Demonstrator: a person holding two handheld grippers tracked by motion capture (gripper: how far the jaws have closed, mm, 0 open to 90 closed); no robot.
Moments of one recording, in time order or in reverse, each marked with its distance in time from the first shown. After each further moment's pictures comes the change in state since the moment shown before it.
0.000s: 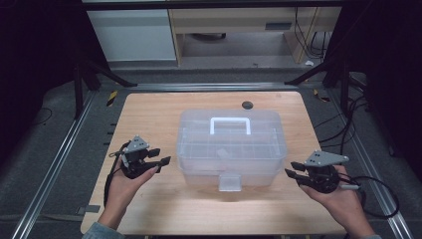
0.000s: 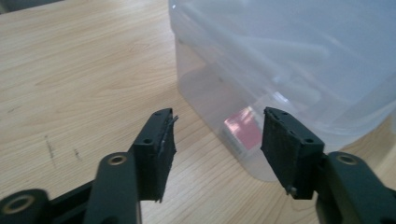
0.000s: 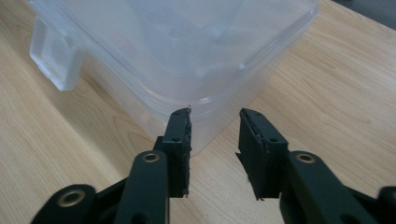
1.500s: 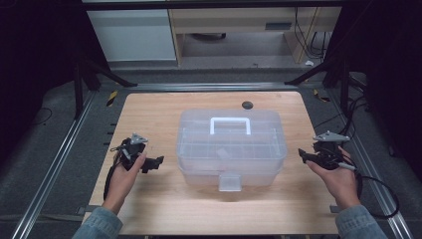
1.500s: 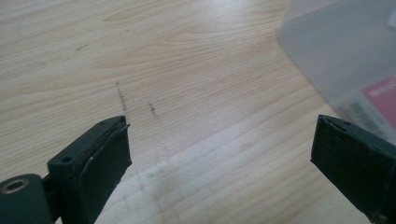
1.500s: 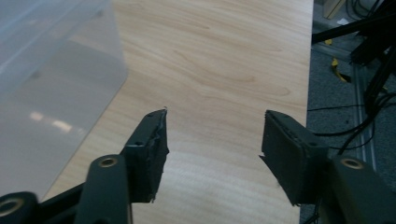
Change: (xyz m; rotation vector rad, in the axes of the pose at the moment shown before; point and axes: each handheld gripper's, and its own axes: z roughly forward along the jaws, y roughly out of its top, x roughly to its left) left arm 0.054 -0.019 0.042 0.171 0.197 -0.063; right arm -0.078 -0.013 0.046 0.075 -0.332 0.251
